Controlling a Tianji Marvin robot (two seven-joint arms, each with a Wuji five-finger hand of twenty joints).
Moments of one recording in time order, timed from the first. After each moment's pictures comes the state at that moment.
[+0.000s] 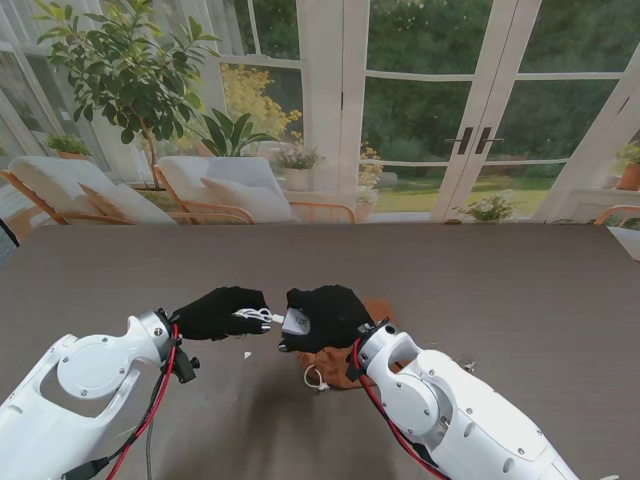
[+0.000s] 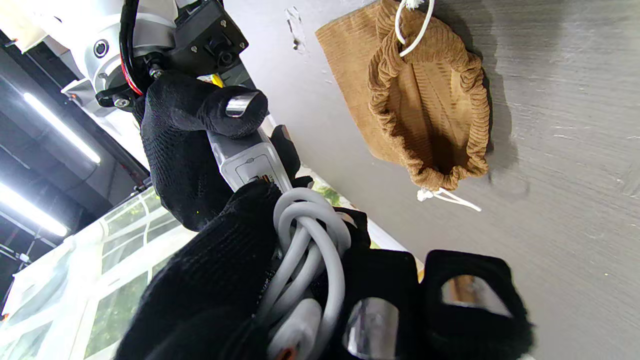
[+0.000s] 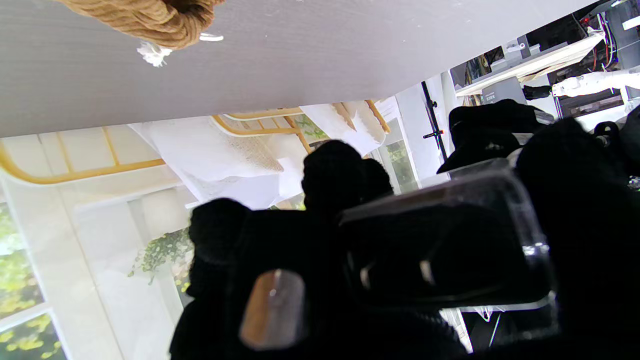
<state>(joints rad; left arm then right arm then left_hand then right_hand) 1.53 -1.04 -1.34 -1.65 0.09 -0.22 -0.51 -1.30 -1.14 0.81 -1.53 -0.77 -0.16 -0.20 1.01 -0.35 0.43 -0.14 0.64 0.28 1.05 1.12 1.11 0.20 0.98 1.36 1.24 0.11 1.74 0.83 1.02 0.25 1.80 0.57 0.35 -0.66 0.89 -0.41 0.66 0.14 1.13 0.43 1.28 0.04 0.89 0.90 1.32 0.01 1.57 0.95 0.66 0.04 1.59 0.77</state>
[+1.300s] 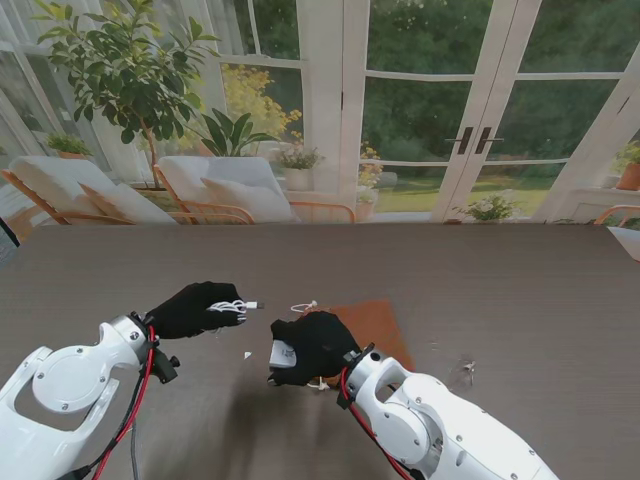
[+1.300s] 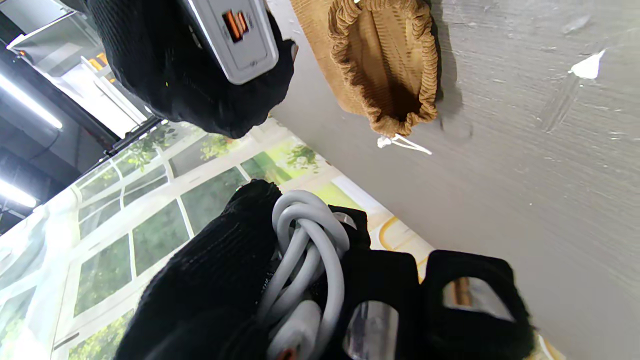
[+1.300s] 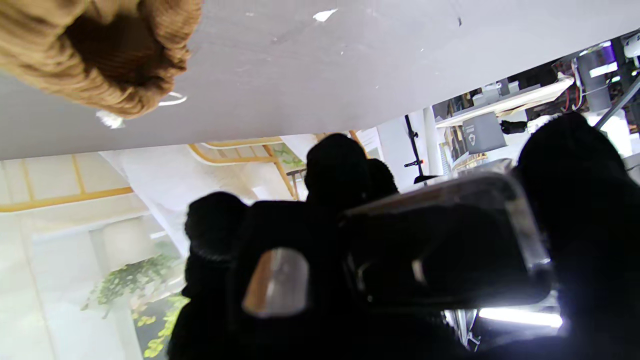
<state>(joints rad) 1.62 -1.04 -1.45 -1.69 0.14 -0.21 -0.42 -1.33 -1.12 0.72 -1.55 -0.84 -0.13 -0.21 1.01 -0.35 0.44 -0.14 0.65 0.28 1.05 1.13 1.14 0.19 0.98 1.38 1.24 0.11 1.75 0.84 1.03 0.27 1.80 0.58 0.35 -0.68 0.89 -0.41 0.67 0.12 1.13 0.50 1.29 0.03 0.83 0.89 1.32 0.00 1.48 0.92 0.66 0.11 1.53 0.80</state>
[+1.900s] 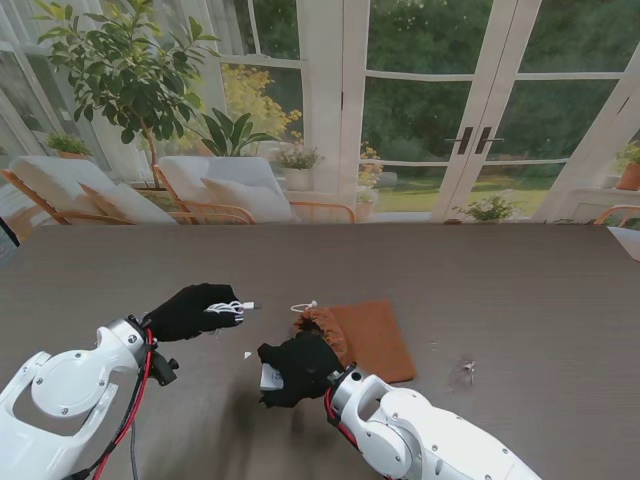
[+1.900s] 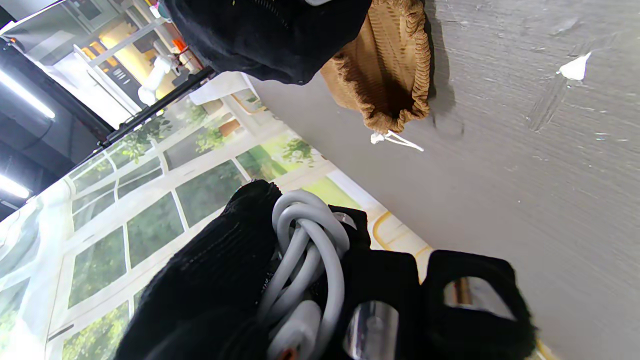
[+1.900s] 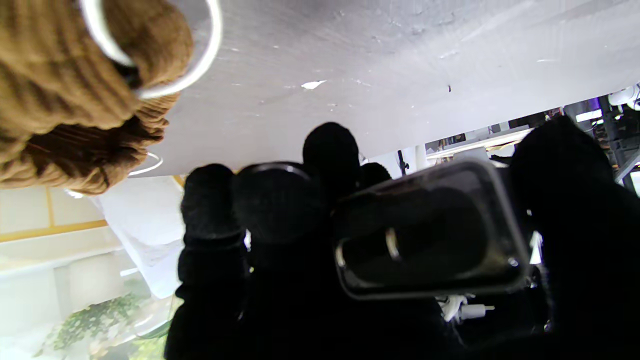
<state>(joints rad) 1.64 -1.04 -1.46 -1.69 0.14 -0.21 -0.40 -1.25 -1.14 0.56 -1.43 -0.87 -0.10 -0.29 1.01 -0.35 0.44 -0.14 0.65 0.28 1.05 1.13 1.14 0.19 0.98 1.38 1.24 0.11 1.75 0.84 1.03 0.27 1.80 0.57 0.36 -0.66 0.89 -0.41 0.62 0.12 1.14 0.49 1.26 0.05 0.73 0.84 1.32 0.03 1.13 0.76 0.66 0.17 1.30 0.77</state>
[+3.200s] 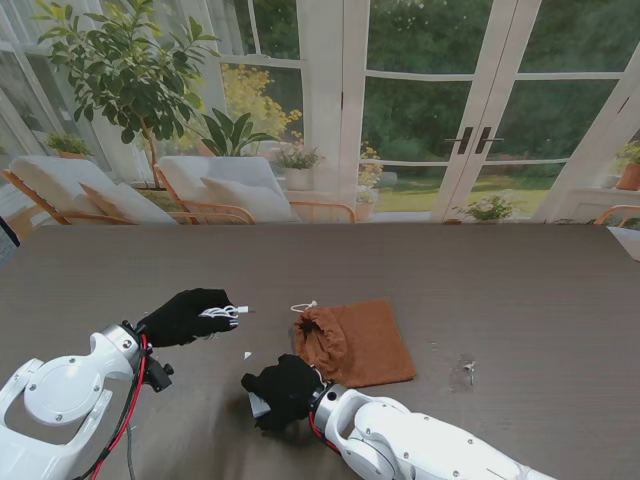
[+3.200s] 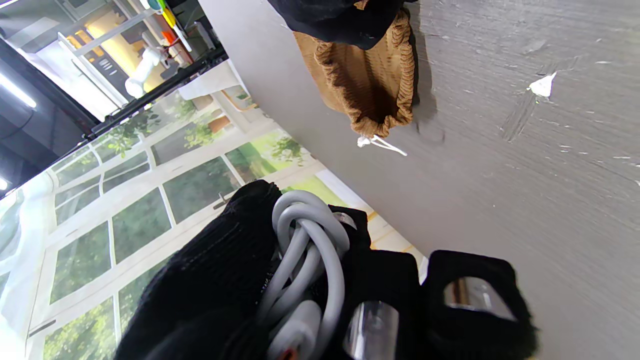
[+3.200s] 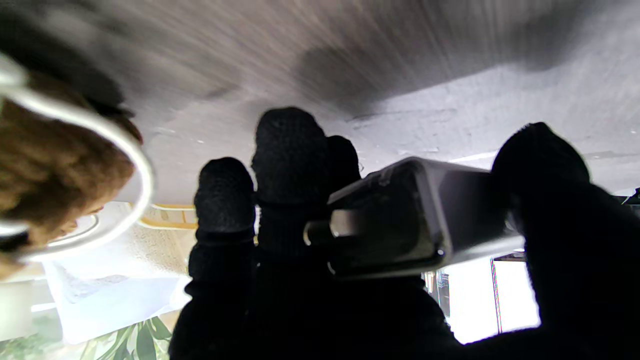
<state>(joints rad) 1.68 -1.05 -1.49 -1.72 0.15 -0.17 -0.40 -1.10 -1.18 0.29 -1.27 -0.94 -0.03 -0.34 1.01 -0.35 0.44 -0.14 0.65 0.29 1.06 1.12 1.14 0.19 0.98 1.38 1.24 0.12 1.75 0.84 1.03 0.28 1.80 0.57 0.40 -0.61 0.90 -0.41 0.50 0.06 1.06 0.36 1.00 0.03 0.72 0.79 1.27 0.01 0.87 0.71 0.66 0.09 1.24 0.73</state>
